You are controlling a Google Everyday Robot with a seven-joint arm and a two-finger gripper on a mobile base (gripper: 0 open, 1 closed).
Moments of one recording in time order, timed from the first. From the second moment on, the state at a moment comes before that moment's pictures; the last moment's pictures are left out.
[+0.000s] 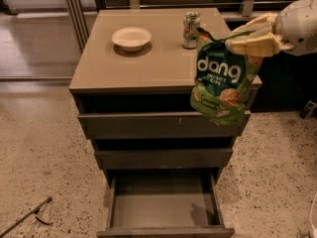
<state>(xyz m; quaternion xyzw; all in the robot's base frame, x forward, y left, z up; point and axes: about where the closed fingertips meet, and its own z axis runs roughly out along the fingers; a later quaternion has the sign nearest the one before) 0.549 -0.175 1.006 -0.55 0.62 0.25 0.50</state>
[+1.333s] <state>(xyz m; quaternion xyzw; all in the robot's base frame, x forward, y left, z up) 0.480 -0.137 0.901 -0.73 0.52 0.21 0.40</state>
